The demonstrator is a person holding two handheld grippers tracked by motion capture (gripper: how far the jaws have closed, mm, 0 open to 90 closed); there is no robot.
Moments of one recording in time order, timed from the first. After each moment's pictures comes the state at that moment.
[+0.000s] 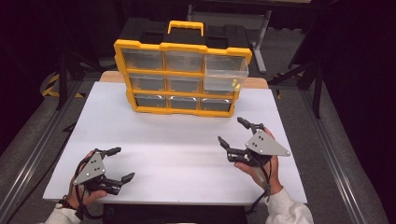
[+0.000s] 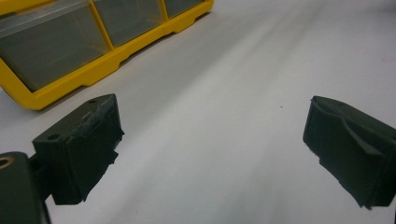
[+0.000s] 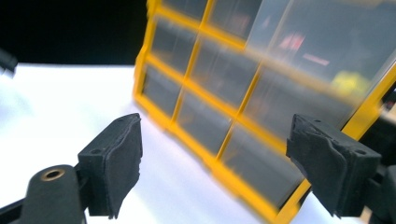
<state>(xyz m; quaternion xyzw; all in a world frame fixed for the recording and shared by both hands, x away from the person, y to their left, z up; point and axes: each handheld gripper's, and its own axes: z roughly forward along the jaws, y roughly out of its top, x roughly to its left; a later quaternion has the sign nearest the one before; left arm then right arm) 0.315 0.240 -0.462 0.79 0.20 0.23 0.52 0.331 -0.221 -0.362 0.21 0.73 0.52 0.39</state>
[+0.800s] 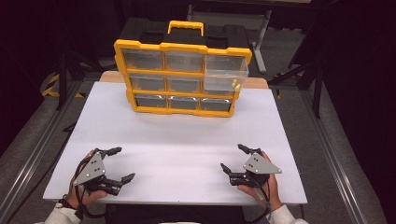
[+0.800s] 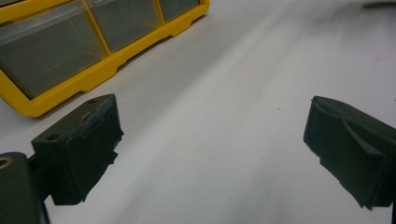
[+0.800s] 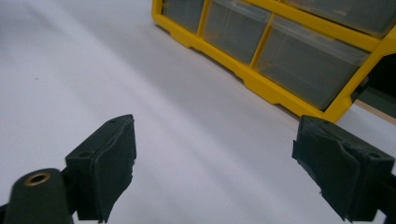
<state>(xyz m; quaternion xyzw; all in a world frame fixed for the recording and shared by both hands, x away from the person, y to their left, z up) 0.315 0.240 -0.460 0.80 0.19 0.23 0.52 0.318 -0.243 -0.445 0.25 0.78 0.48 0.33</state>
